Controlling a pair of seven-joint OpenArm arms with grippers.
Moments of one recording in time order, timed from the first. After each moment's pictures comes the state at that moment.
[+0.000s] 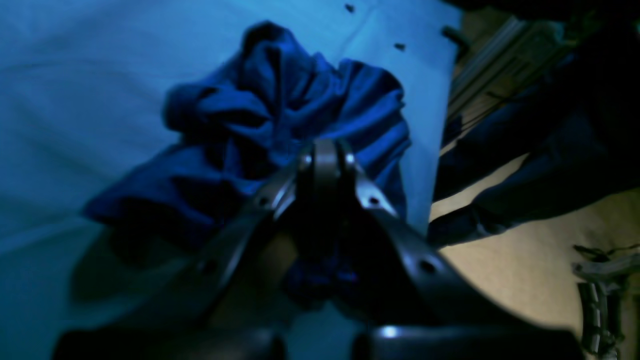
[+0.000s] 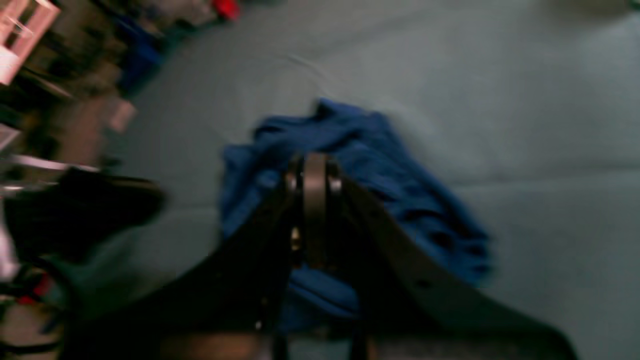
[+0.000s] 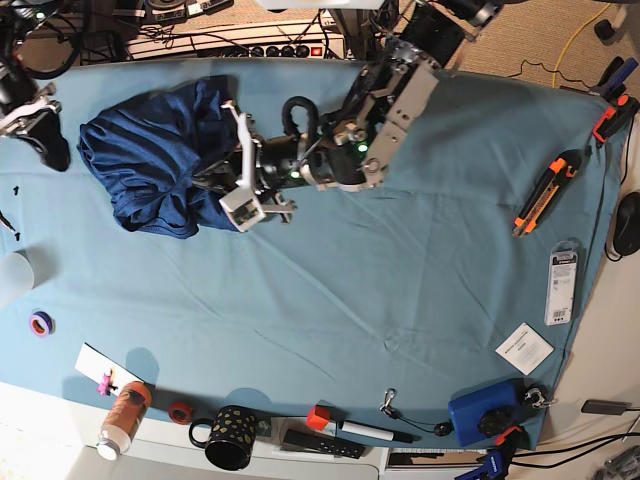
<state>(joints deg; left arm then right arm) -4.5 6.6 33.2 90.4 -28.0 -33.0 39.7 -17.3 15.9 65.2 100.4 80.7 39.8 -78.4</state>
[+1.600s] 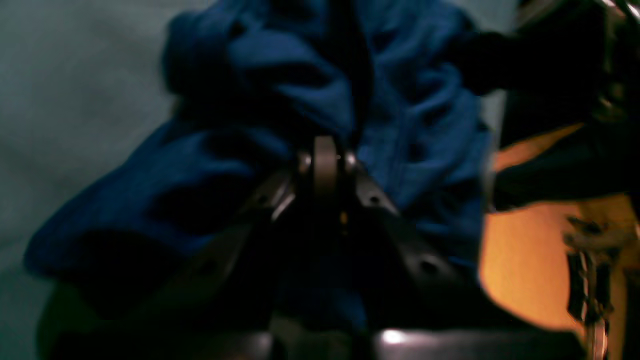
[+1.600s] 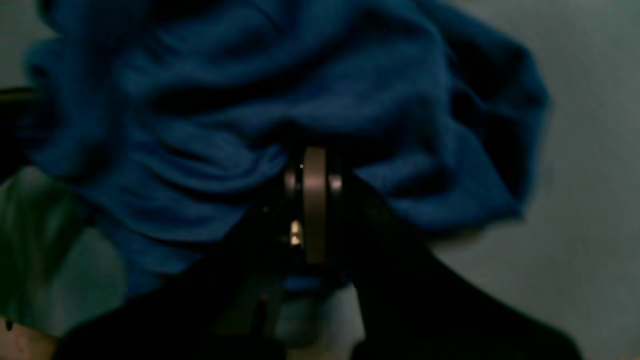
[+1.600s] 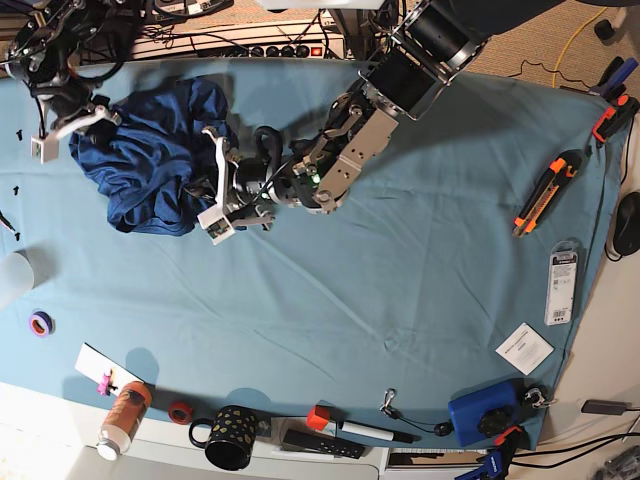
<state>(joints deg) -14.8 10.2 37.4 69.2 -26.2 -34.4 33.8 -14.2 10.0 54.4 100.4 46.5 32.9 -73.9</state>
